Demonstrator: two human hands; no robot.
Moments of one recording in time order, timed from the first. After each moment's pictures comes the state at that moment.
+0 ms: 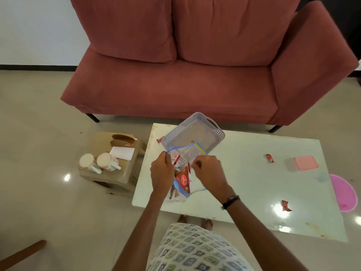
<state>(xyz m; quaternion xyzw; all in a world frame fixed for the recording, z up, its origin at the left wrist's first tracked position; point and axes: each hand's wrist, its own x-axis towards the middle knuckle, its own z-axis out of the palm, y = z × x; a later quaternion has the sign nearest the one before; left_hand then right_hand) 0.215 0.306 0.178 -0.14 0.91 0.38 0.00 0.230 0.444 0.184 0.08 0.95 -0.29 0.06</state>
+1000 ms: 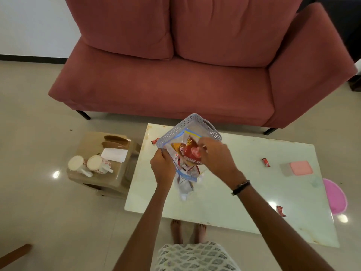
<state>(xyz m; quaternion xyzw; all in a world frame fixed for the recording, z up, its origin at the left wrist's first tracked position) 0.171 0.328 0.177 -0.24 0.85 0.46 -0.01 0.178 0.474 0.224 0.00 0.97 -0.26 0.03</state>
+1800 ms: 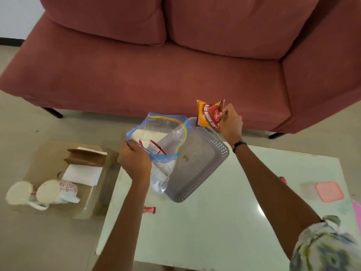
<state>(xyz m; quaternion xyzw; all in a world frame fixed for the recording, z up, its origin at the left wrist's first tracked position) 0.008 0.315 0.086 -0.37 0.81 0.44 -0.09 -0.063 0.556 0.023 0.21 0.92 -0.32 -0.08</state>
